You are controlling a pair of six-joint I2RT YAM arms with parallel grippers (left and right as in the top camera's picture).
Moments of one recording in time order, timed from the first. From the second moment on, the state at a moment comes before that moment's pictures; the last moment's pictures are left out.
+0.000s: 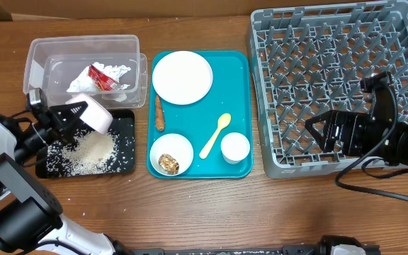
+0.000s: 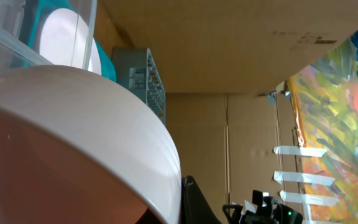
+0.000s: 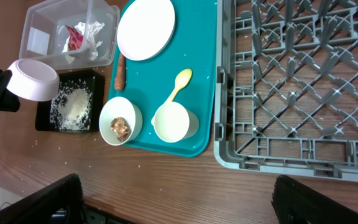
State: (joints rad) left arm 0.70 1.90 1.27 -1.22 1.54 0.31; right arm -0.09 1.18 1.65 -1.51 -0.51 0.04
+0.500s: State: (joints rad) left arm 0.39 1.82 1.44 -1.26 1.44 0.44; right arm -0.09 1.18 1.65 -1.48 -0.51 0.04
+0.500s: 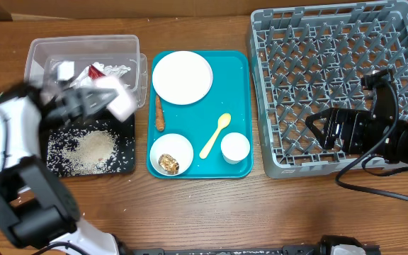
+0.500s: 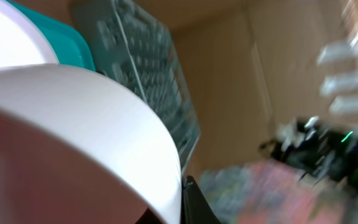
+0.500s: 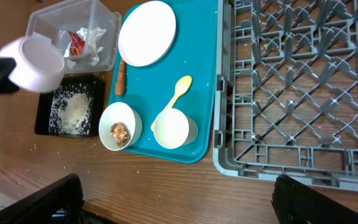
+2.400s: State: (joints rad) left arm -0.48 1.82 1.28 -0.95 0.07 -0.38; right arm -0.09 1.18 1.65 -1.47 -0.51 0.04
